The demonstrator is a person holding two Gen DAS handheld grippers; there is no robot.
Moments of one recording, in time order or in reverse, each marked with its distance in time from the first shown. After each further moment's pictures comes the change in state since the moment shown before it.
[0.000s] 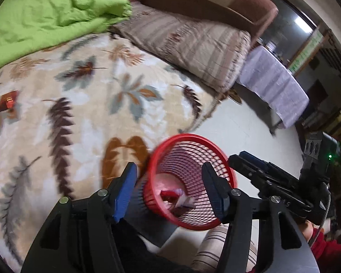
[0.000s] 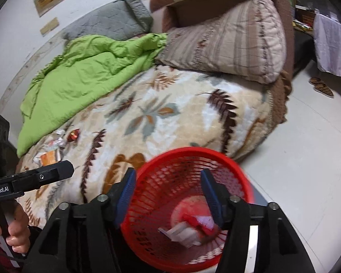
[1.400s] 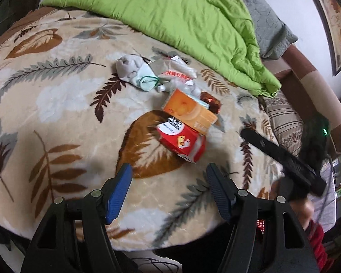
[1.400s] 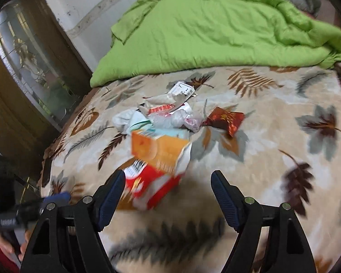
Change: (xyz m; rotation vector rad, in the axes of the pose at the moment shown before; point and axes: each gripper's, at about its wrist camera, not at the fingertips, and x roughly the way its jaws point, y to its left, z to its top) left arm -0.176 0.274 -0.110 -0.655 -0.269 0.356; right arm 0.221 0.328 0.031 -0.461 0.306 0.531
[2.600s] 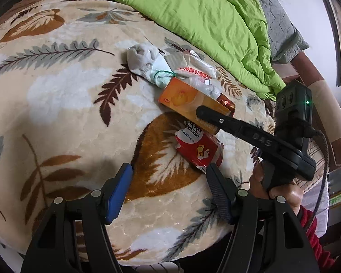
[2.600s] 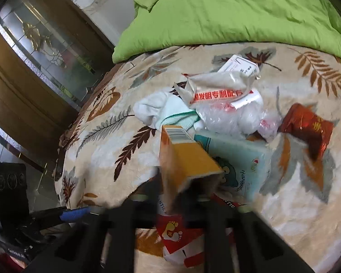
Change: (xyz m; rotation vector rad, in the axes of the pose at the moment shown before) left arm 0.027 0.028 0.017 -0.063 0.046 -0.027; right arm 0.102 0.042 0.025 -0.058 0.148 0.195
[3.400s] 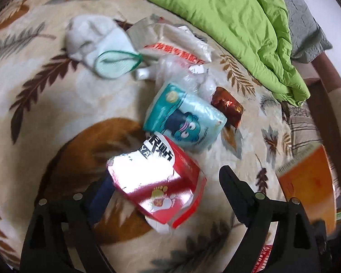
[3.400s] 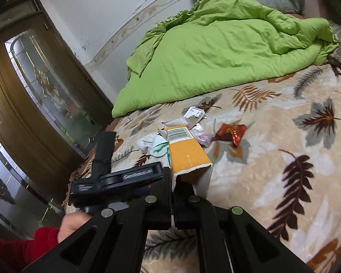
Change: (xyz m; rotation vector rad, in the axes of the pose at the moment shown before) left arm 0.107 -0.066 0.029 -0.069 0.058 0.090; right arm -0.166 -0.010 -0.088 0.089 -0.375 -0.063
